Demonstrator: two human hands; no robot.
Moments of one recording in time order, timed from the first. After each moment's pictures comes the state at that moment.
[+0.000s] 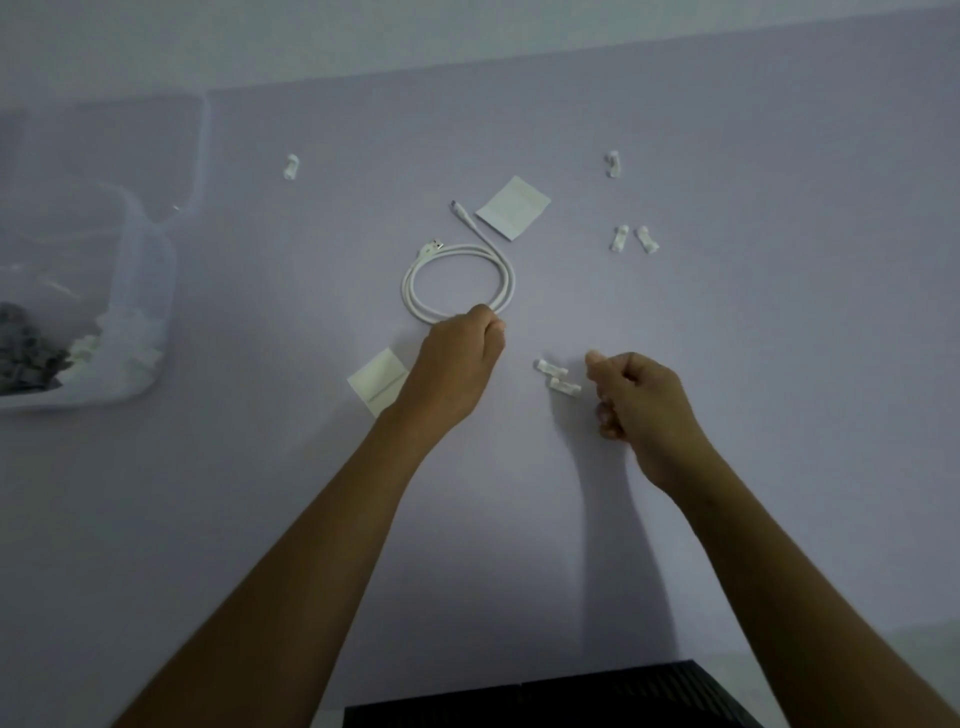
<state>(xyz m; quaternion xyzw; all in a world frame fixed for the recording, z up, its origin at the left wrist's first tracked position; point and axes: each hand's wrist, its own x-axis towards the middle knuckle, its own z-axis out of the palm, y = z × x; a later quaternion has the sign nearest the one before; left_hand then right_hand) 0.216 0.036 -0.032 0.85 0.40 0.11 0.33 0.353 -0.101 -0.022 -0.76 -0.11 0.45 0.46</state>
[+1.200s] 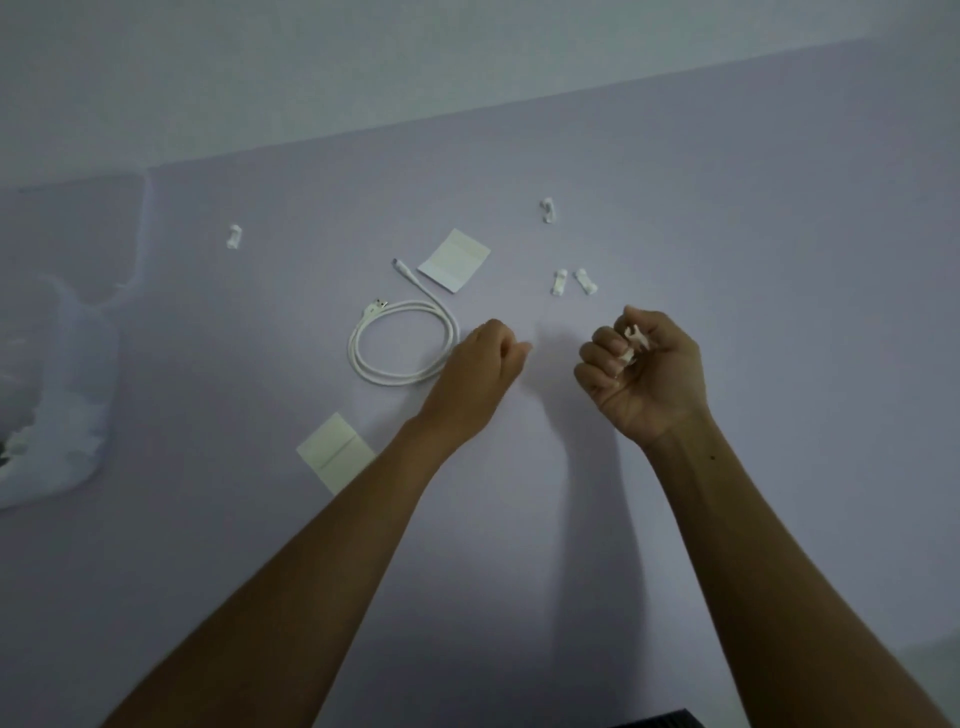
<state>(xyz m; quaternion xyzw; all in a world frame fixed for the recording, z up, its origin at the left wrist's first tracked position) 0.293 0.039 -0.050 0.86 0.34 0.12 0.37 0.429 -0.077 -0.015 -0.32 0.09 0.58 0.74</state>
